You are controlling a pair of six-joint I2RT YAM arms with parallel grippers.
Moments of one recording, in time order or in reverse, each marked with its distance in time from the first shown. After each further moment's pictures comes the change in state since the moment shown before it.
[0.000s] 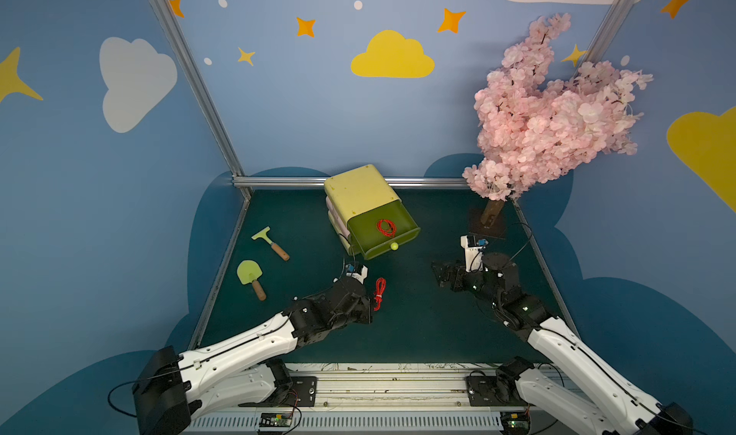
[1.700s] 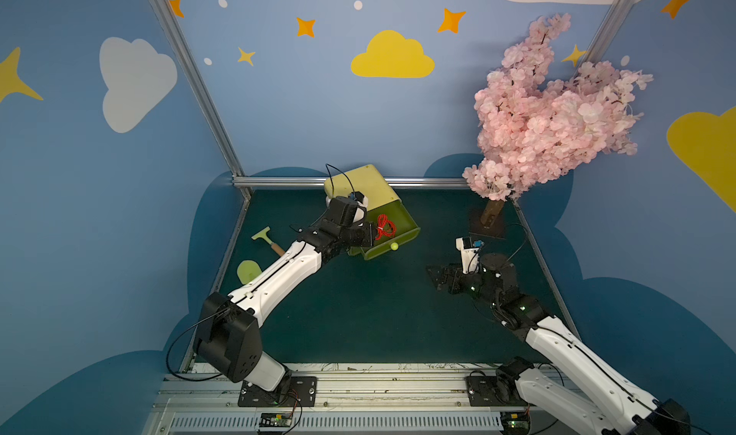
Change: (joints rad) left arm 0.437 0.518 0.582 0.008 0.286 0.310; right arm 0.000 0.020 -0.019 0.037 -0.121 0.044
